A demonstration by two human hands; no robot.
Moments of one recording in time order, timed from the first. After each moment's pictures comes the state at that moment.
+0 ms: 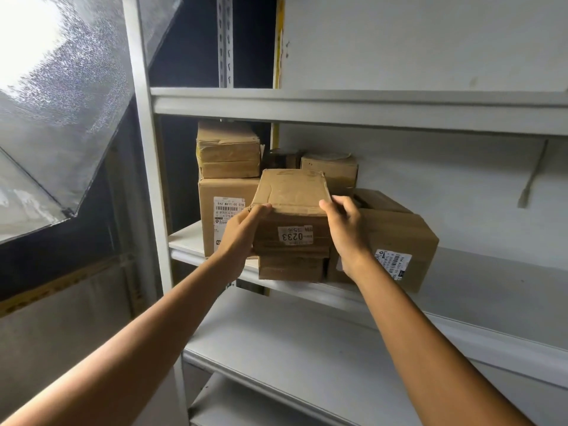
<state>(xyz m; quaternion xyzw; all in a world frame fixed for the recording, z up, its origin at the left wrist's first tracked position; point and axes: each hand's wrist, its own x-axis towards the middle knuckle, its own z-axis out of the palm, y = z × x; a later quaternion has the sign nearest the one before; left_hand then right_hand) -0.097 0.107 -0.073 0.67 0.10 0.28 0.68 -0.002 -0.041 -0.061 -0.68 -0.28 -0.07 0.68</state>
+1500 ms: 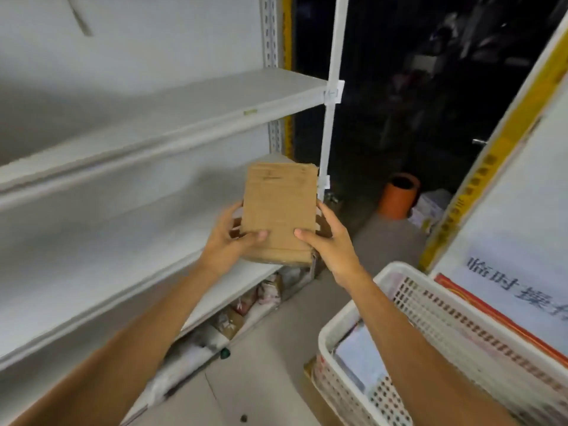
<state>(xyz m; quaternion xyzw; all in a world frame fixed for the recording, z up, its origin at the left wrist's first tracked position) -0.135 -0.439 -0.291 0.74 -0.21 -0.14 0.62 -0.227 -0.628 -0.311 -0.69 0.11 -0.18 0.69</state>
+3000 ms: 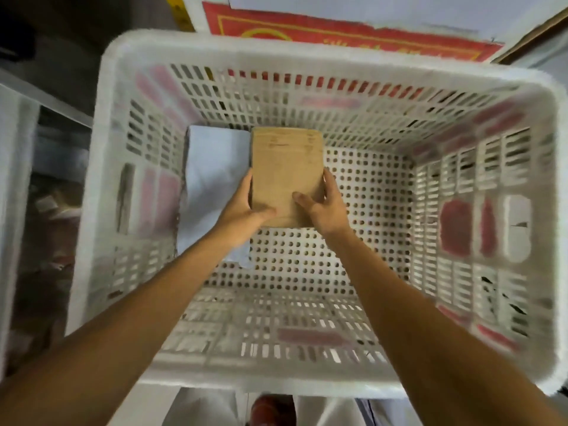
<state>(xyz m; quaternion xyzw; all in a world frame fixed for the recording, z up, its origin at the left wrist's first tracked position) -0.314 -0.790 -0.723 0.67 -0.29 -0.61 0.31 -0.476 -0.839 -0.729 -0.43 0.64 -0.19 0.61</state>
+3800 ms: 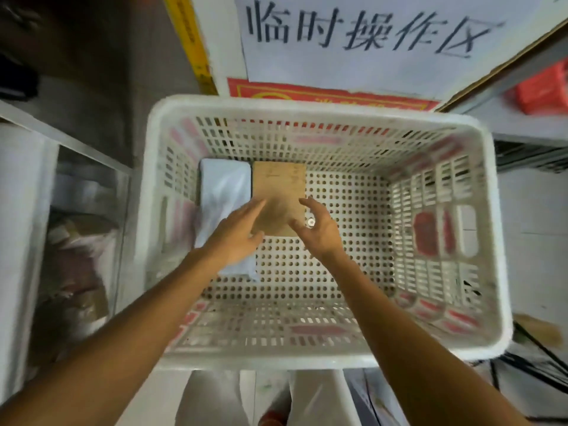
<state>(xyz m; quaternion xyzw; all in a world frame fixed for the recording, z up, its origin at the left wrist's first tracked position) -0.272 -0.779 -0.670 0.65 -0.60 -0.46 0.03 -0.460 -0.817 -0.659 -0.59 0.64 -0.08 0.48</state>
